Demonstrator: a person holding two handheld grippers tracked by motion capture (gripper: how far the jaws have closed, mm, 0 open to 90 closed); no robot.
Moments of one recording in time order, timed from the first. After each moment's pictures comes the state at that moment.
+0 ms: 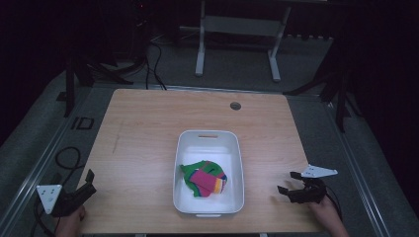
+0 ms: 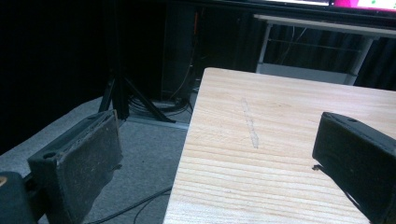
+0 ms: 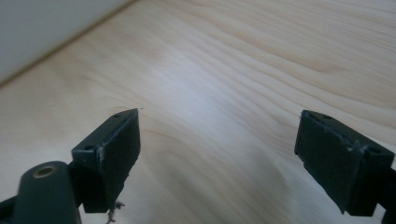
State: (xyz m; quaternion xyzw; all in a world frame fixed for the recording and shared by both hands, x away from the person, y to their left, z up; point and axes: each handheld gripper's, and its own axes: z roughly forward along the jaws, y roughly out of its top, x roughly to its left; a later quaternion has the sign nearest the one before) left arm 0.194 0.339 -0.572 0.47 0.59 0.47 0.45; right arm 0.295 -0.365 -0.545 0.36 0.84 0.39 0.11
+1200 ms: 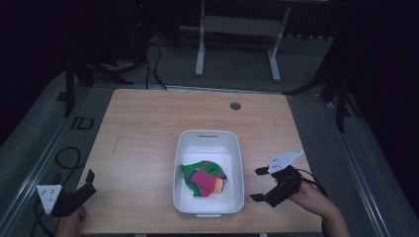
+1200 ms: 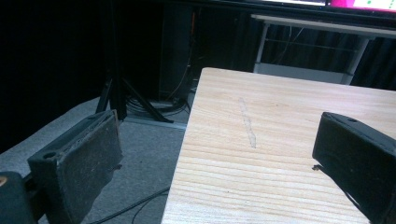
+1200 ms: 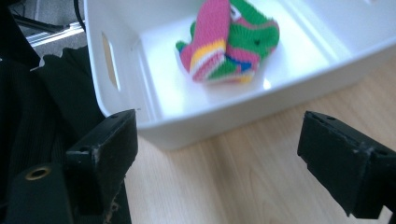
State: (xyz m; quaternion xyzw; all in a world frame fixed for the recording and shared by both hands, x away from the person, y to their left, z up) left arm 0.194 0.340 -0.572 0.47 0.59 0.46 0.46; right arm 0.286 -0.252 -0.448 0.15 0.92 0.36 0.00
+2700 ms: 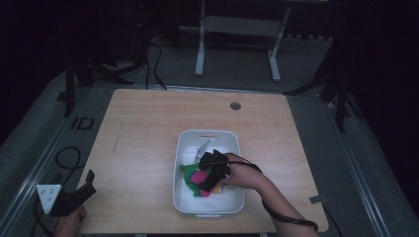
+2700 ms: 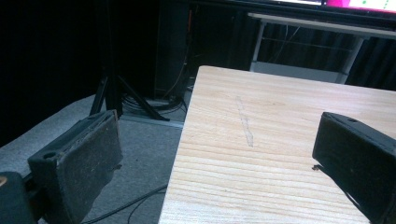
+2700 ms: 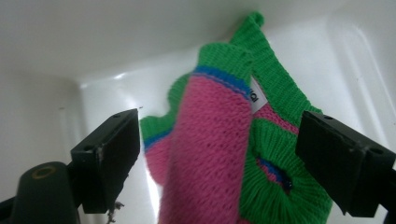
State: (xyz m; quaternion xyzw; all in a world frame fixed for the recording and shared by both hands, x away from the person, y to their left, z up) left arm 0.195 0.341 -0.572 0.48 0.59 0.45 0.46; right arm 0.336 -0.071 -0.487 0.10 0.97 0.21 0.02
